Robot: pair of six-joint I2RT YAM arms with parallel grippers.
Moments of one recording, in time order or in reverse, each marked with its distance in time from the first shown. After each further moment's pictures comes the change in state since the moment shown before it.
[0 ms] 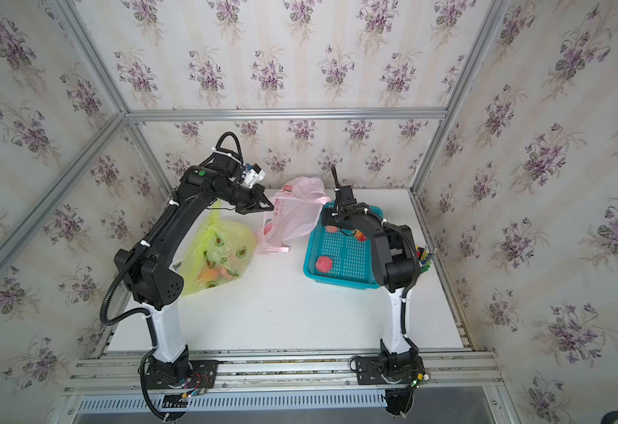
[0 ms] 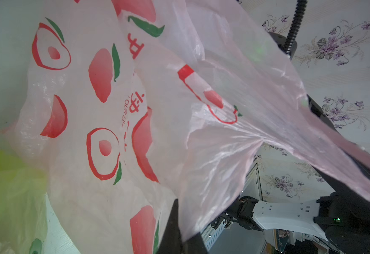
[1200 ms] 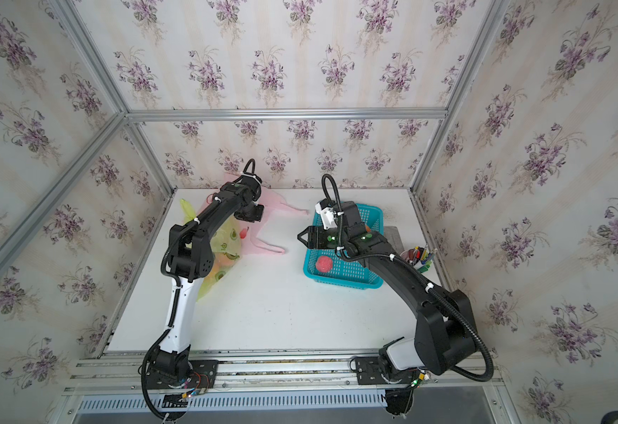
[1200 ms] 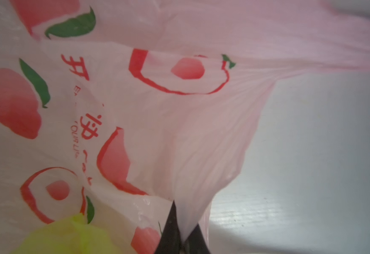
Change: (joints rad) left arm 0.041 0.420 0.116 0.120 -0.697 0.280; right arm 0.193 -0.708 -0.498 0.091 -0.395 0.087
